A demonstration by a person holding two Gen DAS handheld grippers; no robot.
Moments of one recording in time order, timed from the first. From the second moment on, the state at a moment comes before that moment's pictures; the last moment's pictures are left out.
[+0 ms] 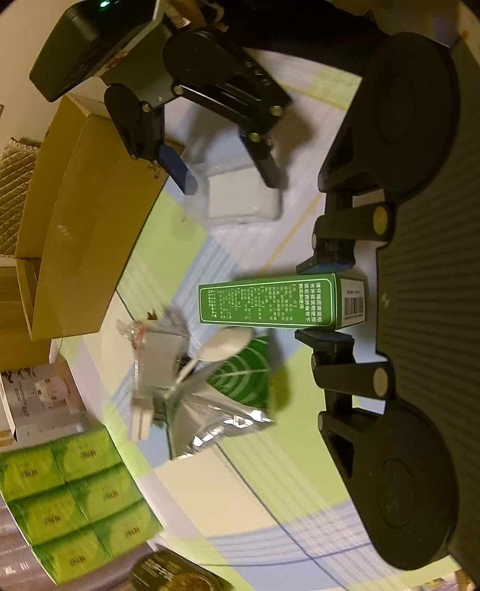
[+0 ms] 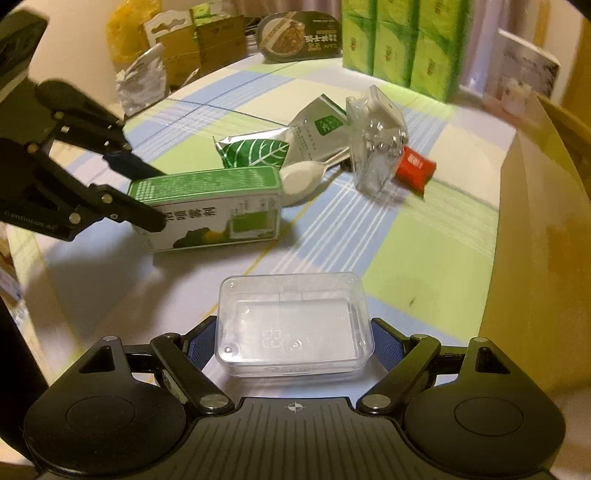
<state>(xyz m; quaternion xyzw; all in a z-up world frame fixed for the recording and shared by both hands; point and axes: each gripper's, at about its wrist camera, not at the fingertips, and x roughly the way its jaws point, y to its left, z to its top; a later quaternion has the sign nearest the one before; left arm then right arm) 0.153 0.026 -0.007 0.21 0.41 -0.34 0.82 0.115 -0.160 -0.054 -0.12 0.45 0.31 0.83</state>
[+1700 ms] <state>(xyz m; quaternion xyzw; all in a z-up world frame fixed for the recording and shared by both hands) 0.186 0.002 -0.034 0.18 0.46 -0.31 0.81 0.109 -0.150 -0.067 -0.14 0.45 0.29 0.84</state>
